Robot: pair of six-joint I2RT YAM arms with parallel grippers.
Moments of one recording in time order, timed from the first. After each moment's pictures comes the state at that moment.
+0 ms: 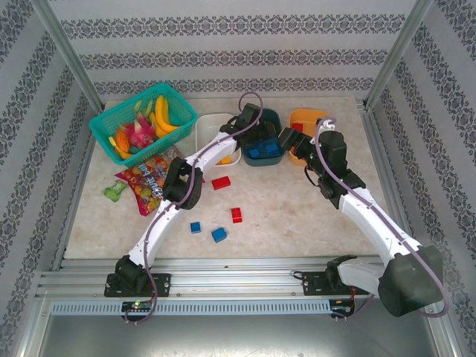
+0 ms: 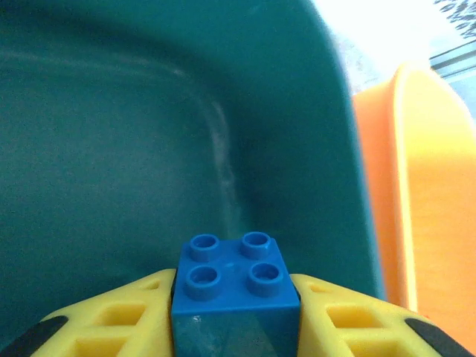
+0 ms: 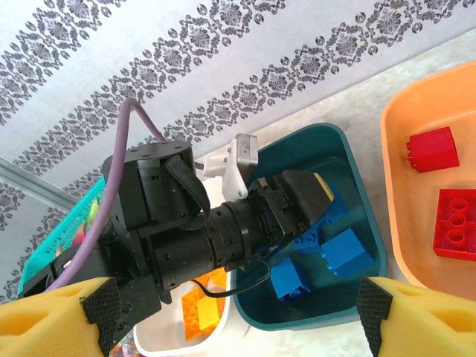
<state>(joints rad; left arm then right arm) -0.55 2.72 2.50 -0.42 0.17 -0.83 0.28 1.15 0.84 0.01 -0.07 0.67</state>
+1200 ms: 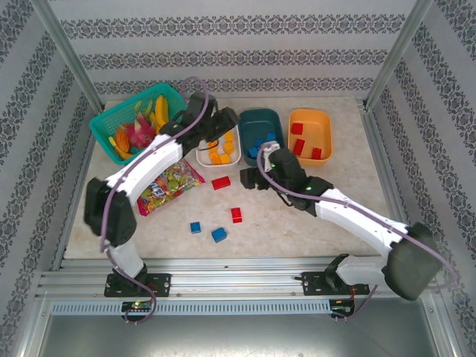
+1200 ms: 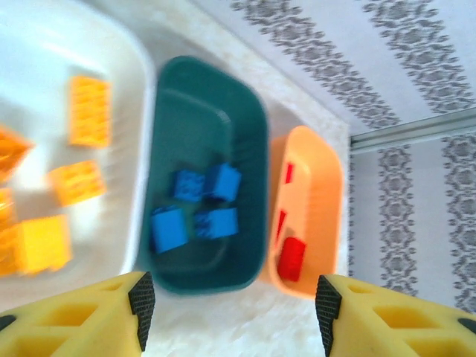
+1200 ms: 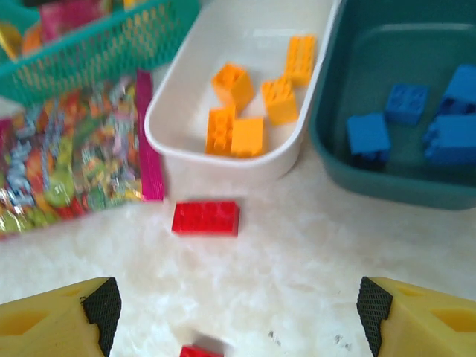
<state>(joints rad) -0.47 1.69 1.51 -0.43 0.06 -0.98 0.71 1.30 0.90 -0.25 0.05 0.38</state>
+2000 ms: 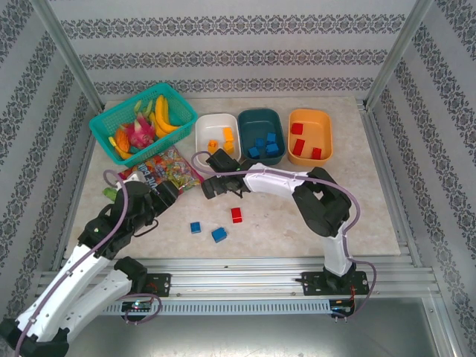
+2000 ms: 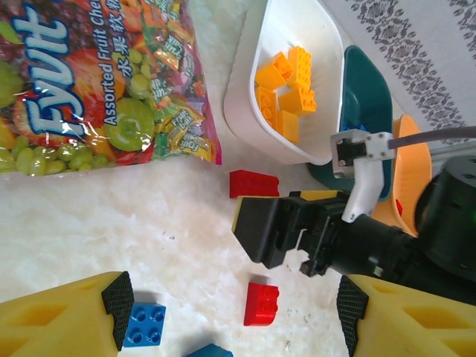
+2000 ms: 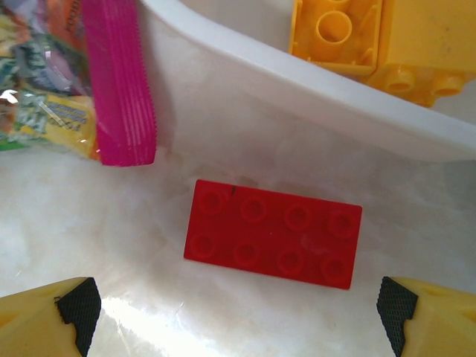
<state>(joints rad) -0.48 0.62 0.71 -0.74 -0.13 -1.05 0.83 2.02 1.42 -0.44 0.08 0.36</state>
